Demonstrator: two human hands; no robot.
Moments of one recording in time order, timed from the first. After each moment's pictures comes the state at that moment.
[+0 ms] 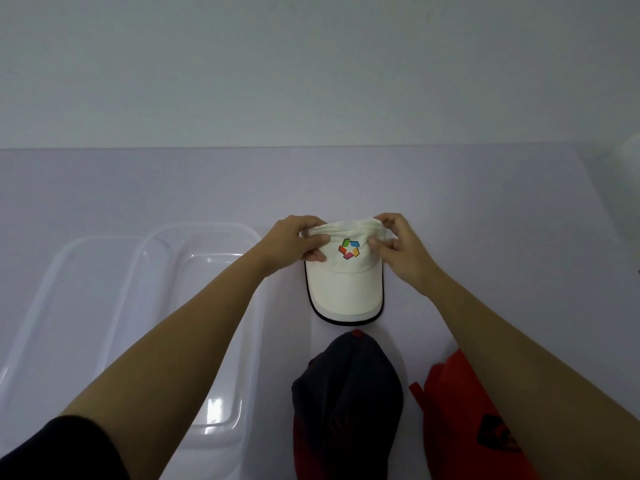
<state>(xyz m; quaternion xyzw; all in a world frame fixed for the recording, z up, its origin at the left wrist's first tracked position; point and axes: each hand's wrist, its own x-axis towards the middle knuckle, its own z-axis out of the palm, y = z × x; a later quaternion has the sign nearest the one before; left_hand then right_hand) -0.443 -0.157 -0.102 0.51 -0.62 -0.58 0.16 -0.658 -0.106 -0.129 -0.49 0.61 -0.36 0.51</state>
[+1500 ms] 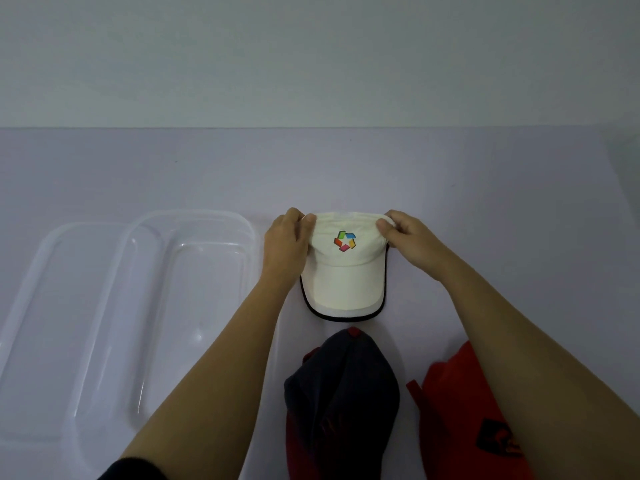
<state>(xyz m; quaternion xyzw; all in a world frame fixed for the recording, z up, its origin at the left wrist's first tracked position) -0.466 -0.134 -0.134 0.68 -0.60 -0.35 0.25 -0.684 -0.123 -0.137 -0.55 0.63 -0.24 0.49</state>
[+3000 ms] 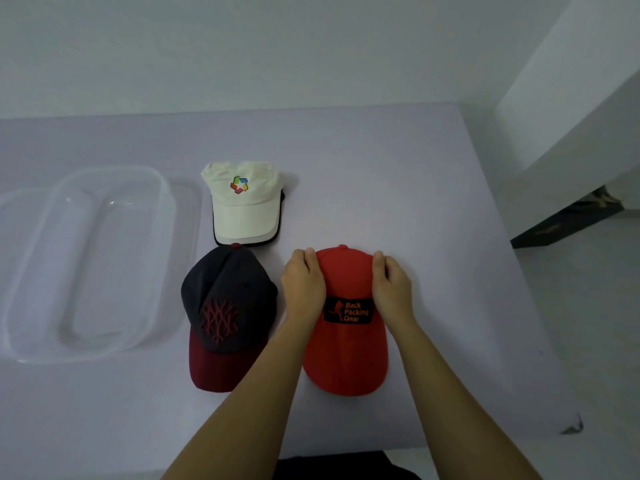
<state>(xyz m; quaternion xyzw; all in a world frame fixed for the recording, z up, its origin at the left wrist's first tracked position) -0.646 0.080 -0.108 0.72 -0.49 -0.41 0.27 -0.772 0.113 -0.128 -0.34 0.77 -0.38 0.39</state>
